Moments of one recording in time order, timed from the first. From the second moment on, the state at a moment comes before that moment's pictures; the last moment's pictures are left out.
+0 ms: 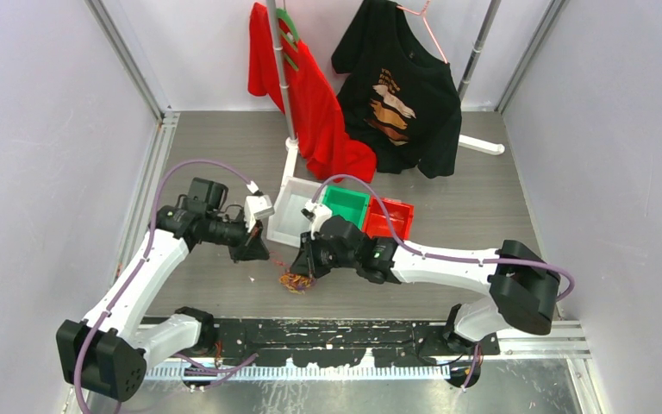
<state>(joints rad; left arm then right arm) -0.28 1.05 0.90 -0.94 0.81 0.59 1.10 1.43 0.84 0.05 -0.13 0.71</state>
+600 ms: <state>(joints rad) -0.28 0.99 1.00 -0.91 0.70 0.34 1.10 1.35 0.76 -0.02 0.04 0.67</state>
